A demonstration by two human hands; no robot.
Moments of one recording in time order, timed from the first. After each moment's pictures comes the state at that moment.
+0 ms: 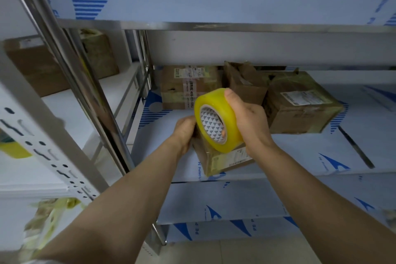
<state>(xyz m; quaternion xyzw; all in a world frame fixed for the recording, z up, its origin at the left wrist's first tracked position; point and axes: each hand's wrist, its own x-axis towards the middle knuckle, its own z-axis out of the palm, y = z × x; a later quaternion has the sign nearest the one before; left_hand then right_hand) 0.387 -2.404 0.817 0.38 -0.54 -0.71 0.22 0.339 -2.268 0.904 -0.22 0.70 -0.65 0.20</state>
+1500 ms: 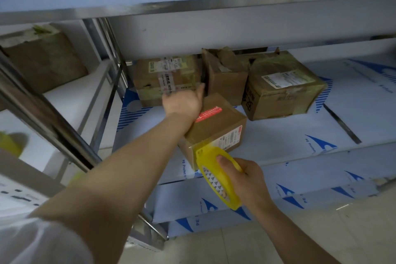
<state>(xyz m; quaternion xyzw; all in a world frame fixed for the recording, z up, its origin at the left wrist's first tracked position) 0.322 -2.399 0.852 0.40 -0.91 -0.06 0.06 0.347 -2.193 0.788 -0.19 0.76 -0.57 0.24</state>
